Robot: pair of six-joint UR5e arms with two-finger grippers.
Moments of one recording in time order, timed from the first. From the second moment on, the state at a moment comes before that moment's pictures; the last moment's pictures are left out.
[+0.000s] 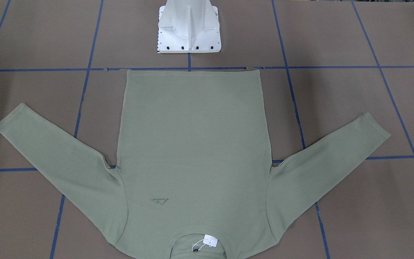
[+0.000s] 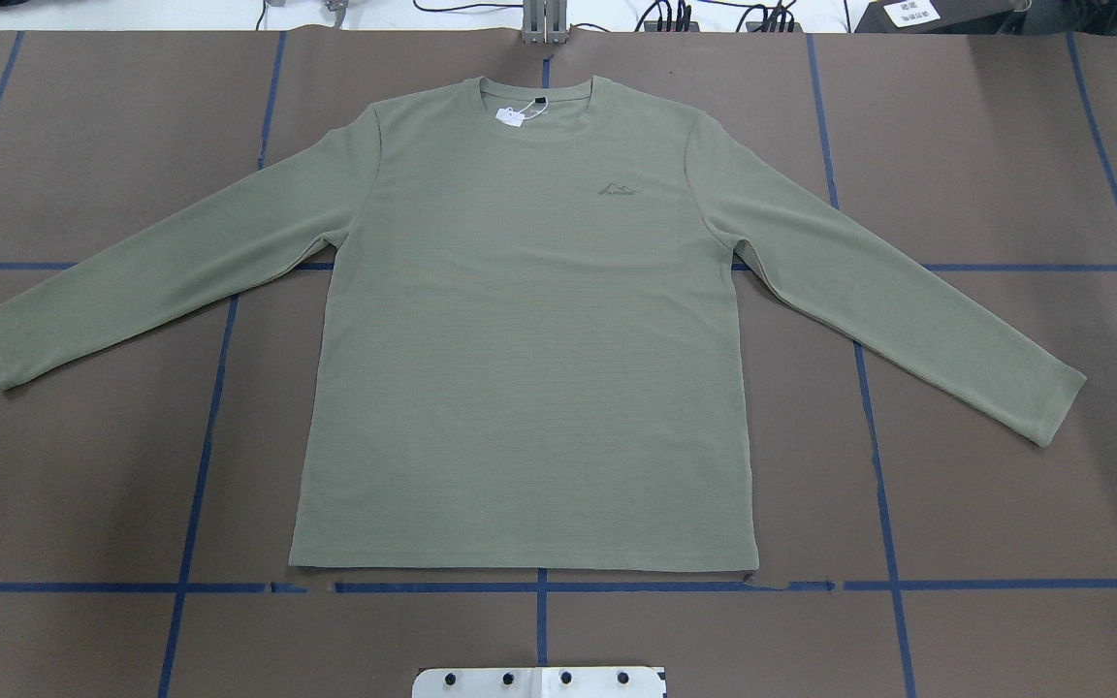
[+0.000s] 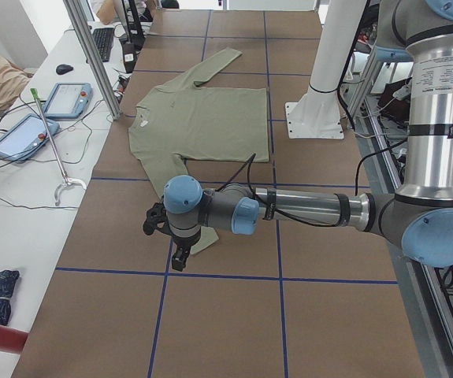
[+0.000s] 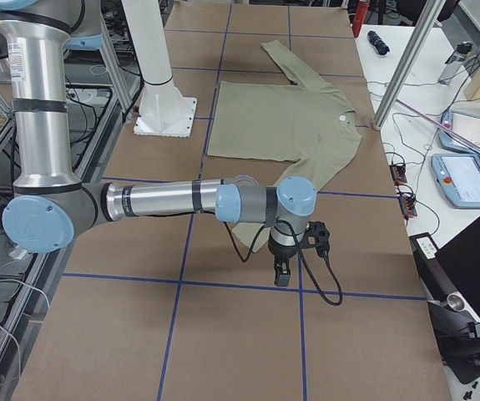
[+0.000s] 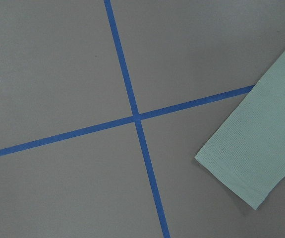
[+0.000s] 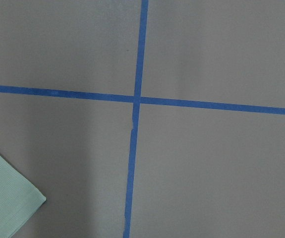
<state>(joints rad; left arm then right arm) -1.54 -1.54 -1.65 -1.69 -2.37 0.11 1.55 -1.55 1.67 -1.69 2.25 -0.05</state>
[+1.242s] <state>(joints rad) -1.54 -1.55 -1.75 -1.88 -2.35 0.10 1.46 -1.49 1.85 -1.65 2.25 0.01</state>
